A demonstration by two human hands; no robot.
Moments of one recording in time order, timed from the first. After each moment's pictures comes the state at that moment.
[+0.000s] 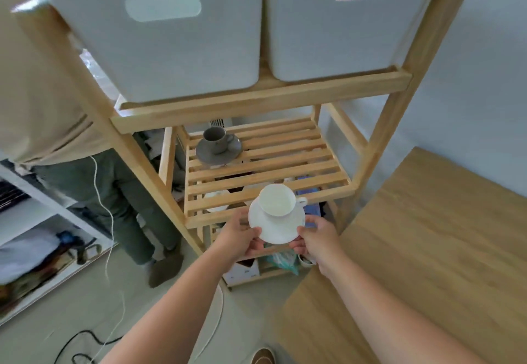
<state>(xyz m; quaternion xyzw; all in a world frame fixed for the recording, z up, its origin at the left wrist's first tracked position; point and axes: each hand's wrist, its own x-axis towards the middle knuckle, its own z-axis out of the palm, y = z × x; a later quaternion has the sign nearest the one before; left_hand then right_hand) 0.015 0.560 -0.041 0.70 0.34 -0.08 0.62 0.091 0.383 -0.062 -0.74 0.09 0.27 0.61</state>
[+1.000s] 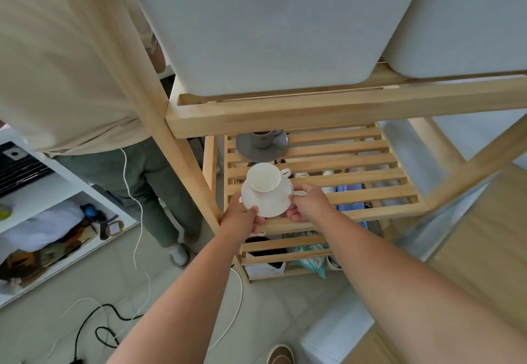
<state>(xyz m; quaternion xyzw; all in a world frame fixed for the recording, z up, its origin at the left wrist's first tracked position) 0.056 0.692 -0.092 0.67 0.46 -0.03 0.58 0.173 0.560 -0.087 -0.79 0.01 0.35 0.50</state>
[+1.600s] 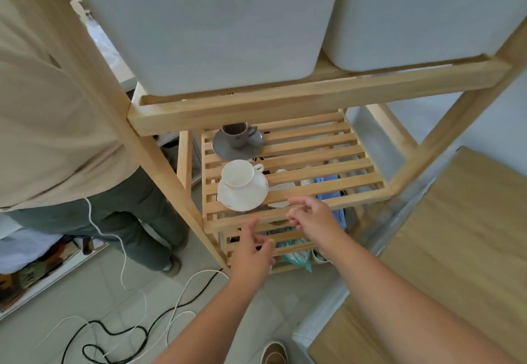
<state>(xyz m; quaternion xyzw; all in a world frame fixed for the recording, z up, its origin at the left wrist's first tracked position) -0.001 0.582 -0.084 0.72 0.35 0.03 0.60 0.122 0.474 -0.062 -0.79 -0.04 0.29 0.54</state>
